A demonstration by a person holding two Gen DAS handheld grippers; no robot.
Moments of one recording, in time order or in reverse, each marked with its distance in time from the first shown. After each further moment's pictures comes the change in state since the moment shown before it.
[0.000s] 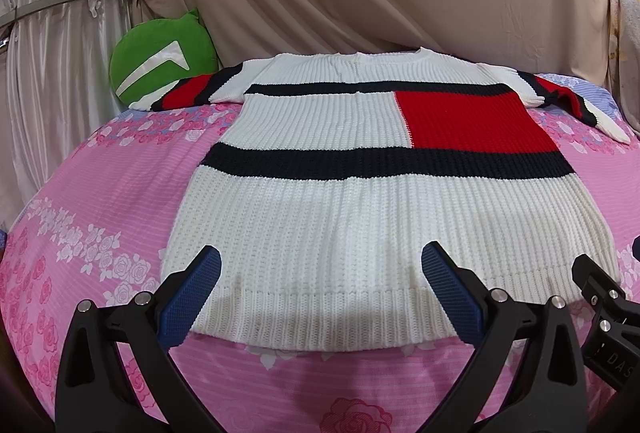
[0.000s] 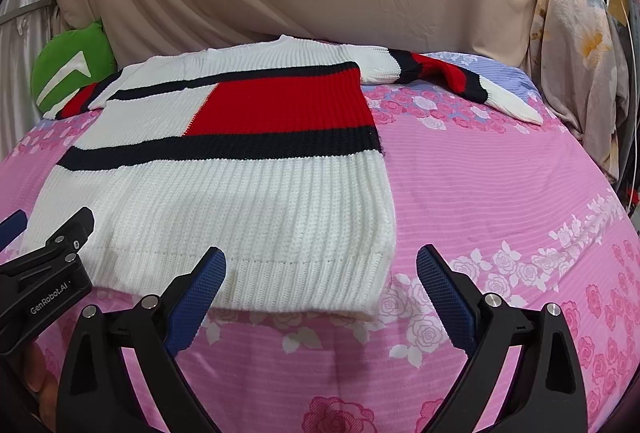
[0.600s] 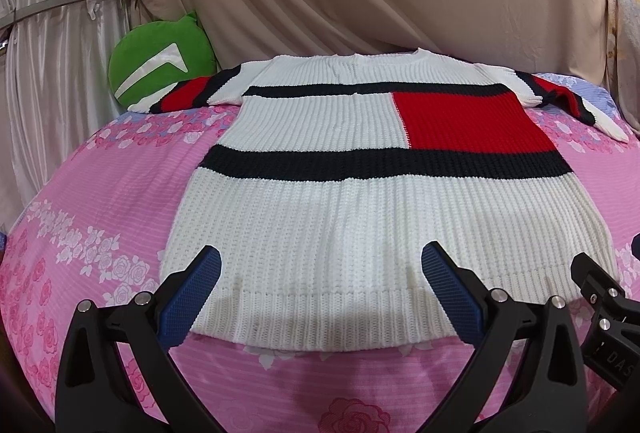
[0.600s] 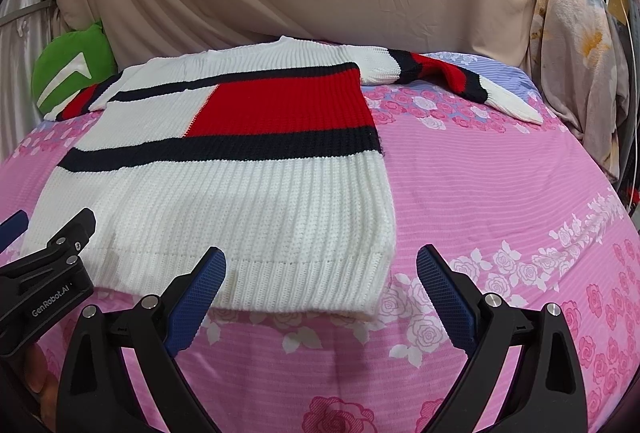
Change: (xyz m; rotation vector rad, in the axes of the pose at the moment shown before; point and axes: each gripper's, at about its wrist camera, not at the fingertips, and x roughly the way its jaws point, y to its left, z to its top) left arm -0.001 -0.002 0.002 0.003 -0.004 0.000; right arm -0.001 0.000 0.001 0.001 0.000 0.001
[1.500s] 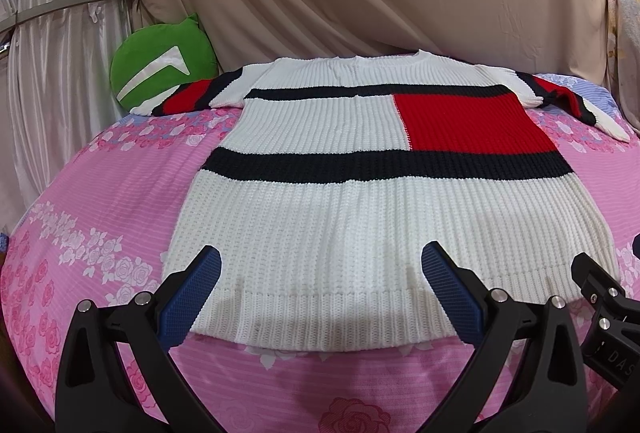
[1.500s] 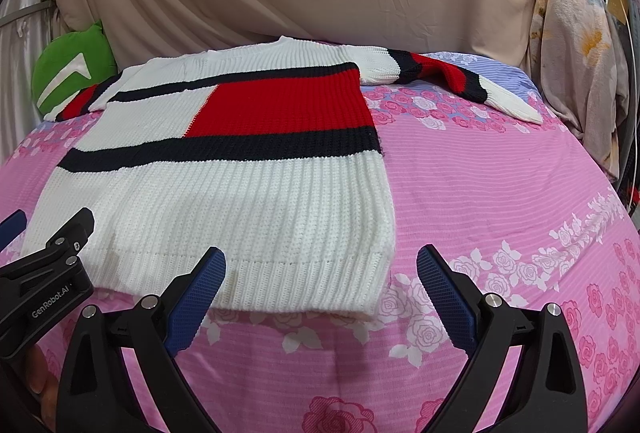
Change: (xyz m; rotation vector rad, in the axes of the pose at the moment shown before) left arm 0.000 0.002 0.001 0.001 -0.004 0.001; right arm 0.000 0.000 0.000 0.001 0.000 0.000
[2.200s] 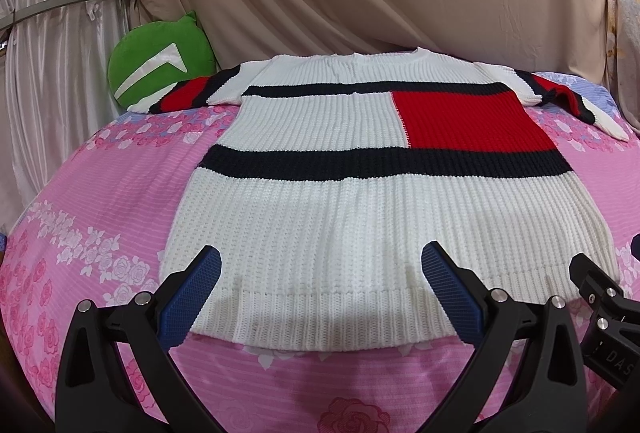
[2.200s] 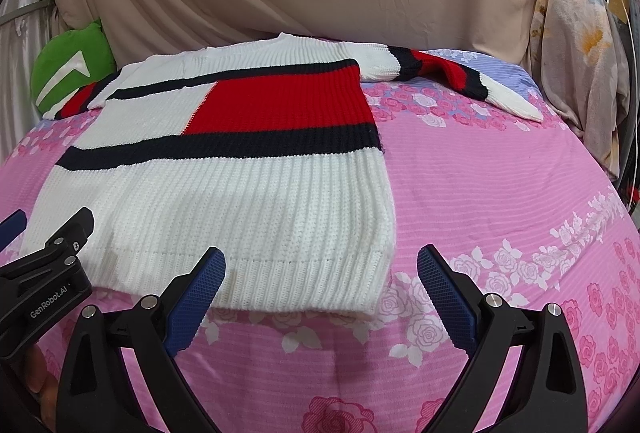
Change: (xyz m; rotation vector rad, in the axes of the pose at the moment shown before) left arm 0.001 -0.002 -0.001 0.003 0.004 -0.001; right arm 0.001 0.002 -0.002 0.001 0.004 0.000
